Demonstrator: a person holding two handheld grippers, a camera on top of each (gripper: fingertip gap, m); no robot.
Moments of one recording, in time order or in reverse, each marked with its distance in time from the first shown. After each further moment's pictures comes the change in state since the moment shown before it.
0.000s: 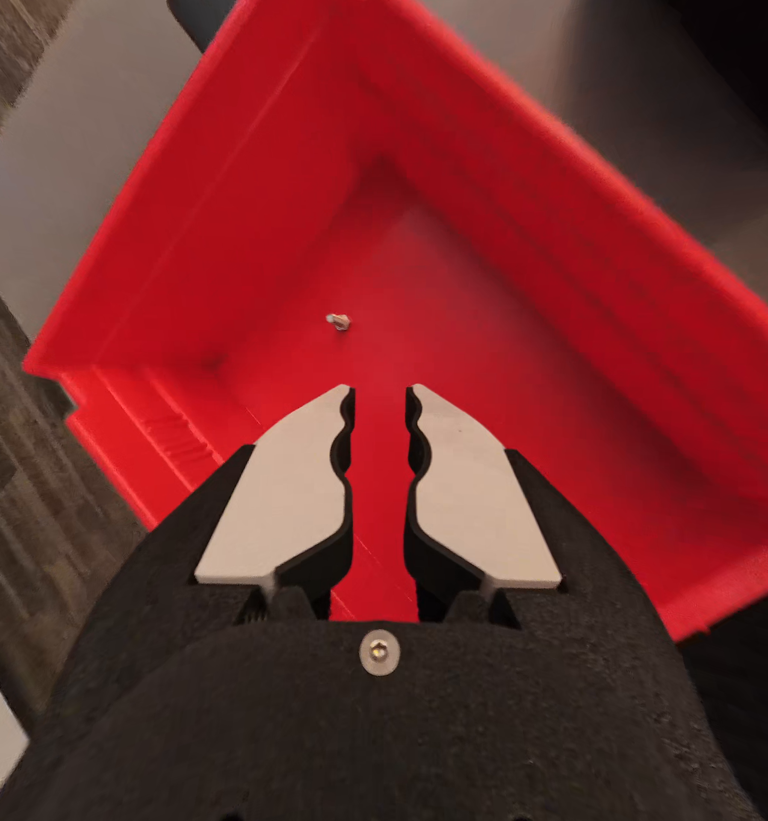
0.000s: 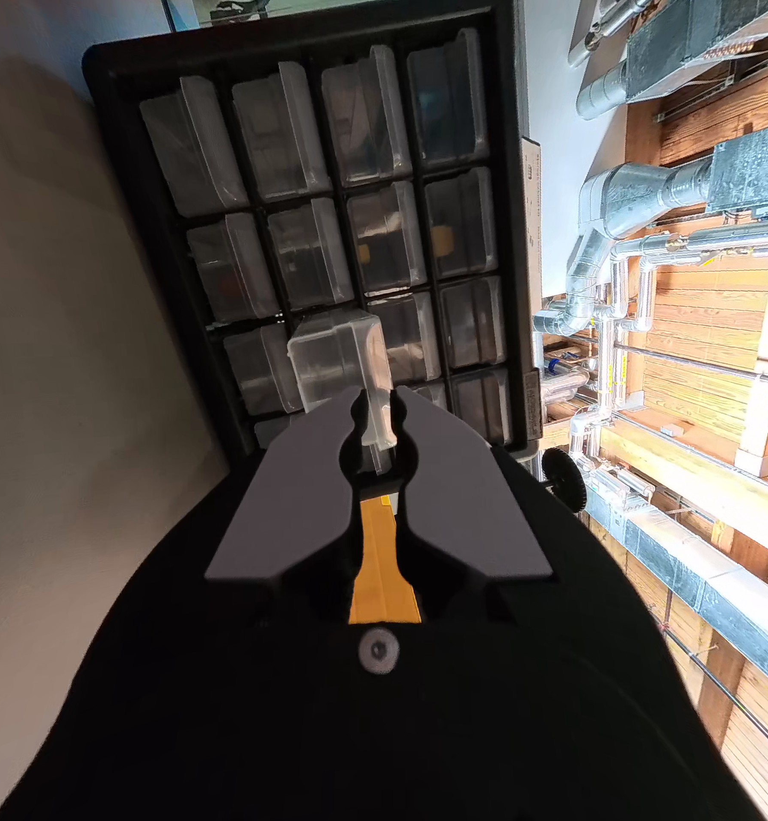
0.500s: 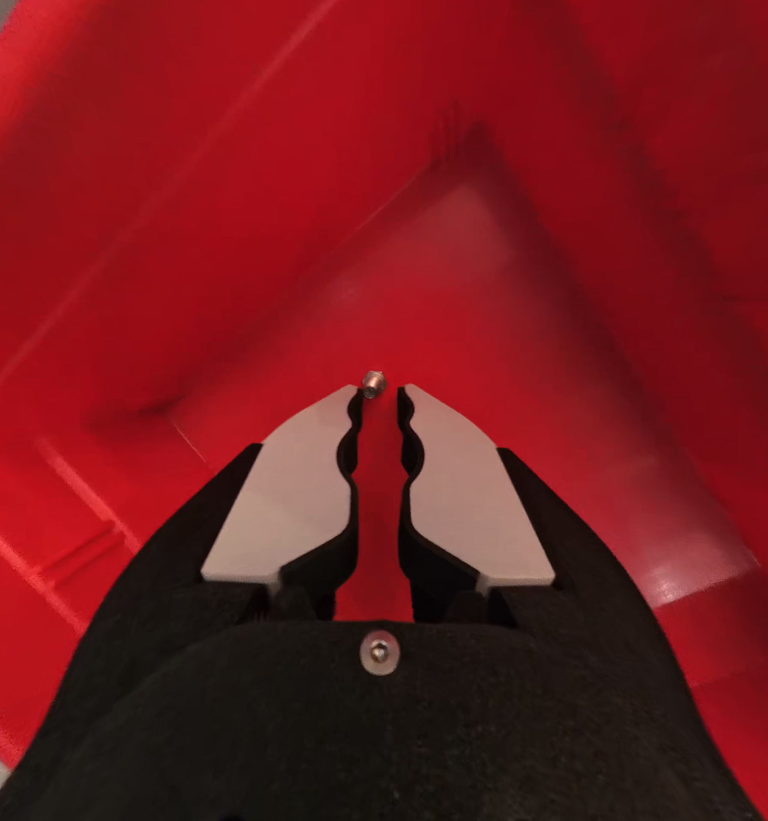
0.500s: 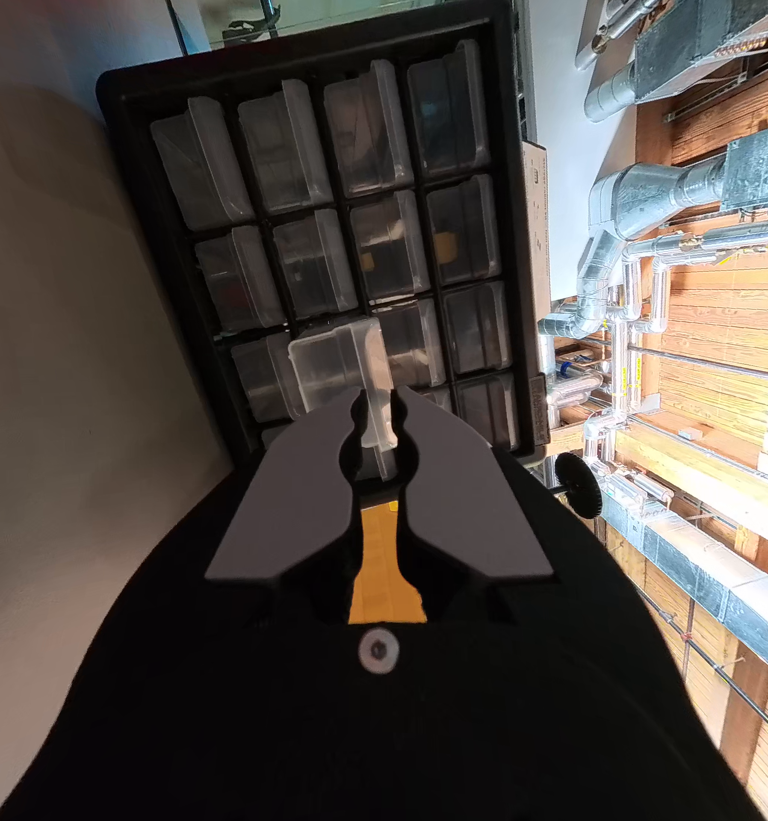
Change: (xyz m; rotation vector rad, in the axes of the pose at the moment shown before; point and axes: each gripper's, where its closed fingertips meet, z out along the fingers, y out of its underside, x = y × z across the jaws) left arm -0.022 0.002 0.083 -0.153 0.064 -0.150; right arm -0.001 -0.004 0.001 0.016 -0.021 0.025
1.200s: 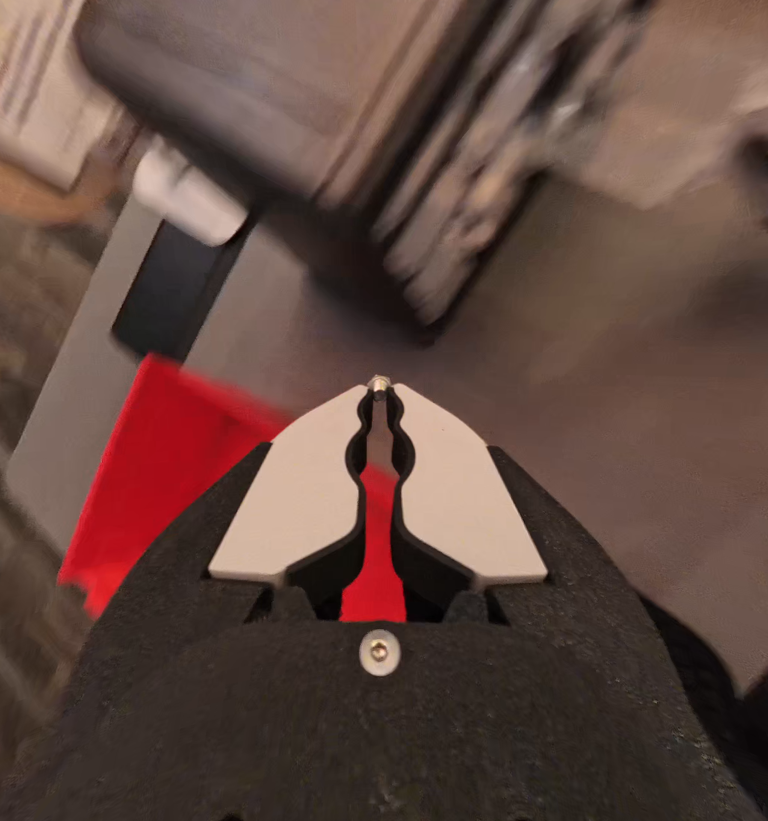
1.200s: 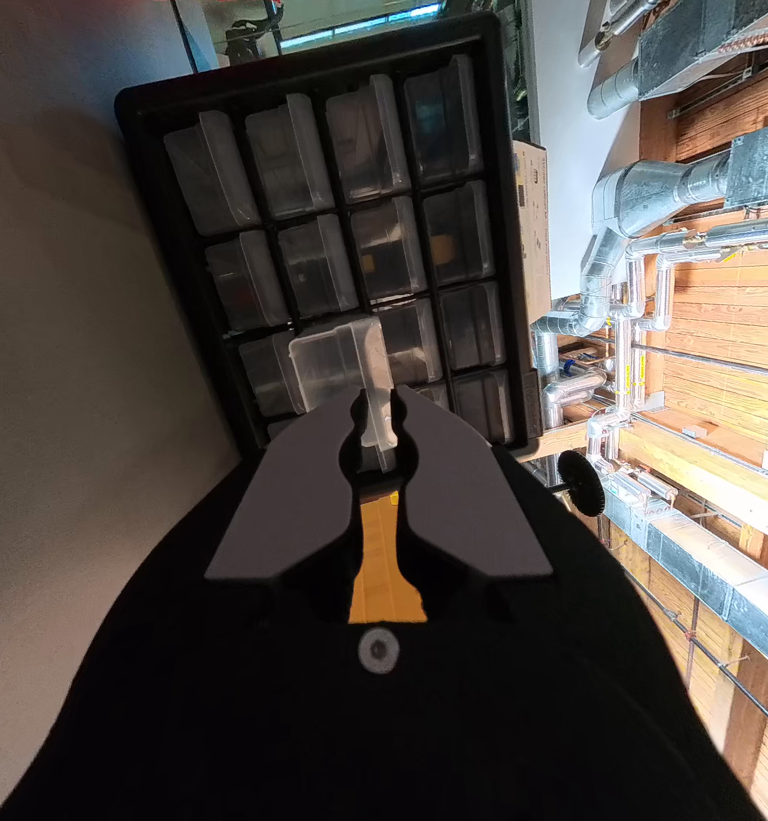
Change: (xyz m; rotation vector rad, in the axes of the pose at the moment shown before) left arm 0.203 -0.054 -0.191 0.347 0.093 0.477; right arm 0.001 -0.004 -0.012 -0.004 -0.007 0.007
